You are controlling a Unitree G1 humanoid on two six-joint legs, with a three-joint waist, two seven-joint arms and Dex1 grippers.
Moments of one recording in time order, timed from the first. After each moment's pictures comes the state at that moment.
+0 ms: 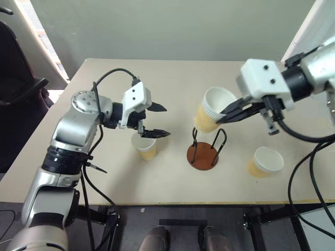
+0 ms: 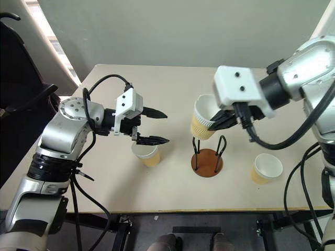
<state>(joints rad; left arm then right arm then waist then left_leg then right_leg) -0.86 0.72 -0.15 0.07 -0.25 0.47 -1.29 -1.19 -0.95 0.31 -0.32 0.25 0.74 1.58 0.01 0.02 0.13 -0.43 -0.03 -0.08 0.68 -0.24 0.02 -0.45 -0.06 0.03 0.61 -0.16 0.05</state>
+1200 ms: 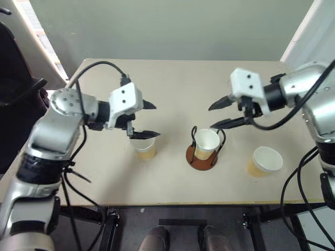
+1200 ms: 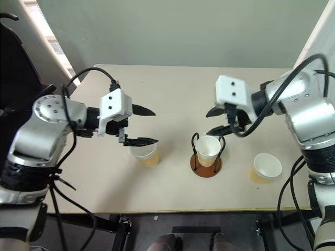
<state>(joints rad) -0.75 0.94 -0.10 -0.21 -0.26 0.55 -1.25 -1.07 -0.88 0.22 -0.21 0.25 0.79 1.39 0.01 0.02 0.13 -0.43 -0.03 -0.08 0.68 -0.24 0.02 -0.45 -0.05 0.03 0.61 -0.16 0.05</state>
